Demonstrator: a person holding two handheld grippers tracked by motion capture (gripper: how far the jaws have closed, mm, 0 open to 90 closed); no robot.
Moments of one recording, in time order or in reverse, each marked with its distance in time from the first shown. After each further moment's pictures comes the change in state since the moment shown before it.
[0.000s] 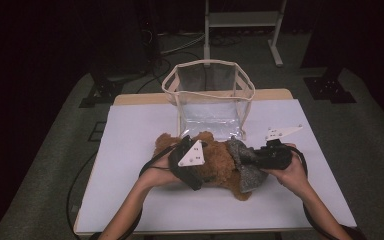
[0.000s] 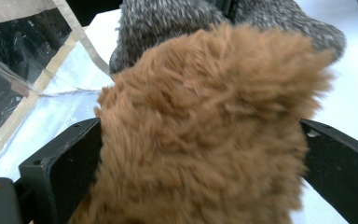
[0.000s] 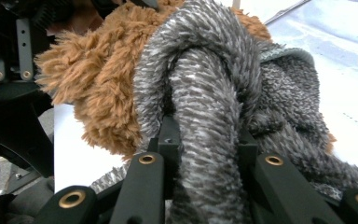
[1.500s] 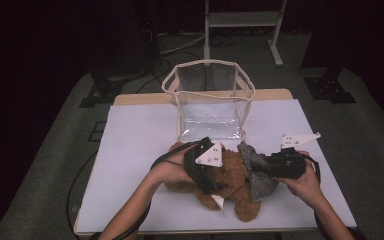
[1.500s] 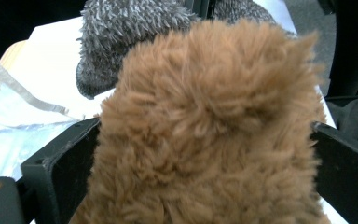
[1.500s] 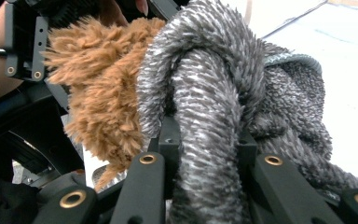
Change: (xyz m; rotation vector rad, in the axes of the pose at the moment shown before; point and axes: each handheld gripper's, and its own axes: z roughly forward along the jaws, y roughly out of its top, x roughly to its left) left arm -0.008 0.038 0.010 0.036 -0.179 0.059; right arm 0.017 -0.016 -0.031 -0.052 0.023 -0.002
